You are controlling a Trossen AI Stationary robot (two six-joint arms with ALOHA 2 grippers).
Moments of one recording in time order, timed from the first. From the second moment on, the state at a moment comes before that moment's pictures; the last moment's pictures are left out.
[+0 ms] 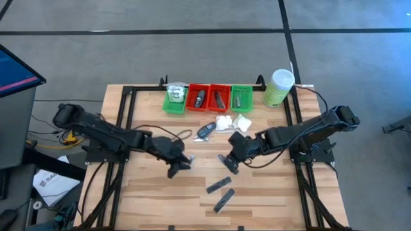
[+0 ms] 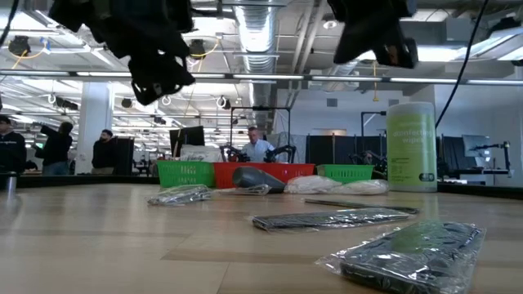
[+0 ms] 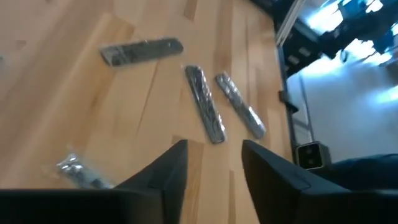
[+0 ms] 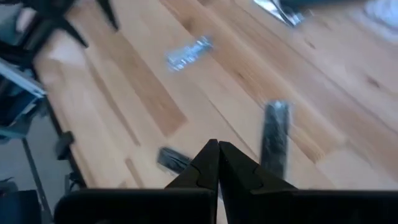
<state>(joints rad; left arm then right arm) -0.24 1.31 0.67 0.06 0.05 -0.61 0.29 1.47 1.13 -0.60 0.18 1.02</state>
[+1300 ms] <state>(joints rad) -0.07 2.16 1.38 -0.18 0.04 -0.39 0.53 1.47 0.98 -0.71 0.24 1.47</state>
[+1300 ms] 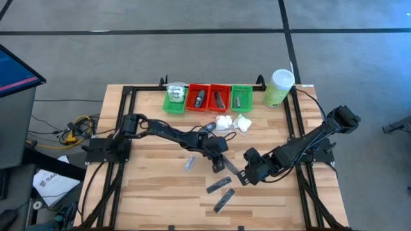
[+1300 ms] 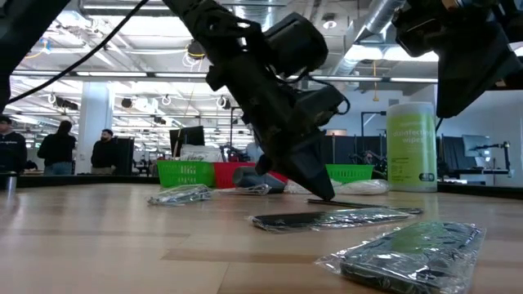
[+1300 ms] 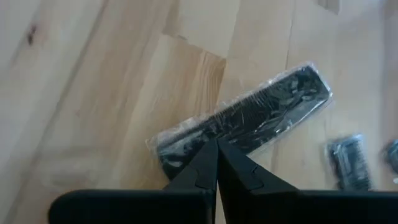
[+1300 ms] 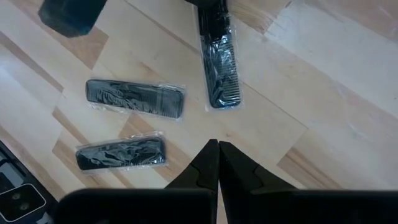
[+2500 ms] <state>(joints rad) -0.02 1.79 0.99 -0.11 -0.10 -0.27 0.42 1.49 0.86 -0.17 0.50 1.50</state>
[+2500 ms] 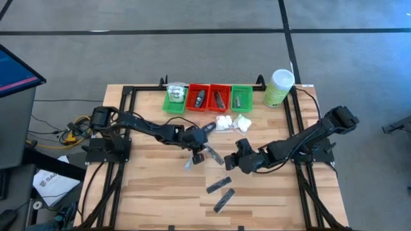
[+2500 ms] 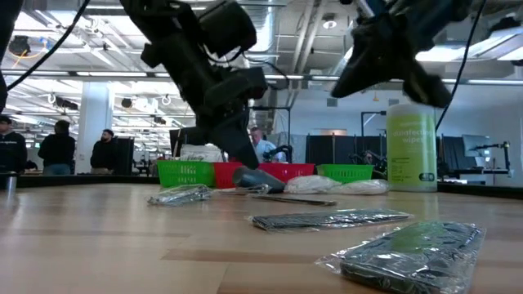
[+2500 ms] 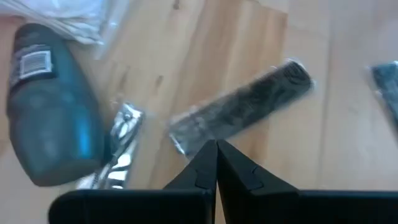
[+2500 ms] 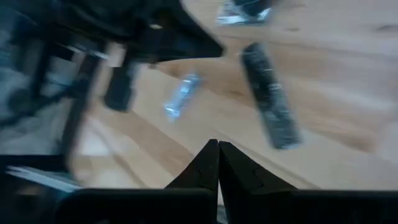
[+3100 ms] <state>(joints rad) 0.00 1.91 0.99 -0.03 -0.03 -0.33 0.33 1.49 0.75 -0.05 0.32 1.49</state>
